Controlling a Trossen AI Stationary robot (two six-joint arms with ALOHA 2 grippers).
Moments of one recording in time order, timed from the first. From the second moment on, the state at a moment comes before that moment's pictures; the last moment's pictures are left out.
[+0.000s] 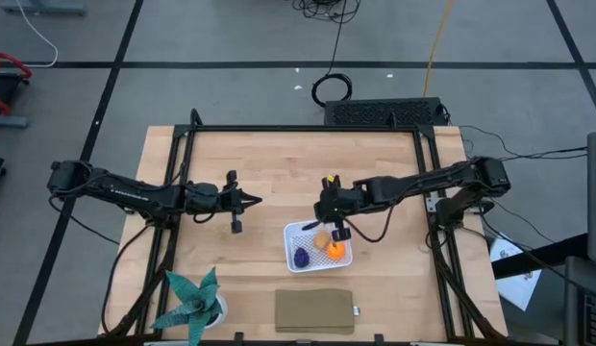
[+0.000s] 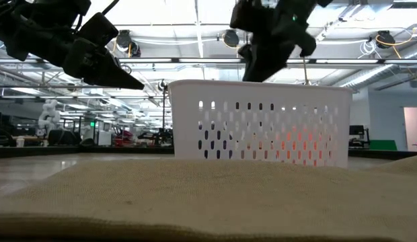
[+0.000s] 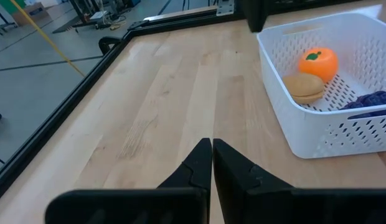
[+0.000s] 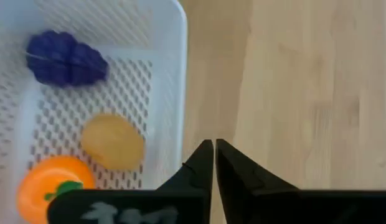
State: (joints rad) left arm -0.04 1.00 0.30 0.34 -0.23 0.12; right arm 0.08 1.61 1.16 -0.56 0.14 -0.21
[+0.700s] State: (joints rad) left arm -0.04 1.00 0.30 0.34 -0.23 0.12; right arm 0.01 1.61 1.04 -0.60 0.00 -0.09
